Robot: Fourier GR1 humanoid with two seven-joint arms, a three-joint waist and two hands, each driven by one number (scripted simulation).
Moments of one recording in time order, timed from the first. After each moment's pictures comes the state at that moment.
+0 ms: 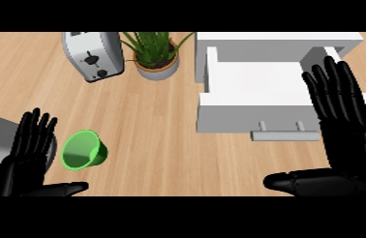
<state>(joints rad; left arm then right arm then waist) 0.18 0.07 0.23 -1.73 0.19 -0.21 -0.20 -0.08 -0.07 -0.01 -2.07 -0.09 0.08 0.13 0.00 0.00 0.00</state>
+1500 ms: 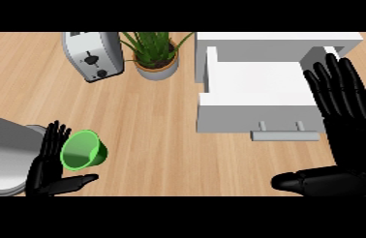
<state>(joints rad) -0.01 0.16 0.31 -1.01 0.11 -0.25 -0.64 -0.10 -0.09 -0.05 -2.06 -0.15 0.12 0.16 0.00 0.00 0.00</state>
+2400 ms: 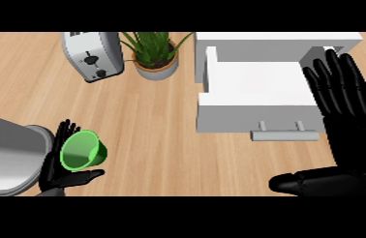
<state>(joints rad) -0.18 0.22 0.31 -0.60 0.10 -0.29 -0.86 -0.13 -0.08 -0.03 -2.09 -0.14 0.11 0.20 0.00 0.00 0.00</state>
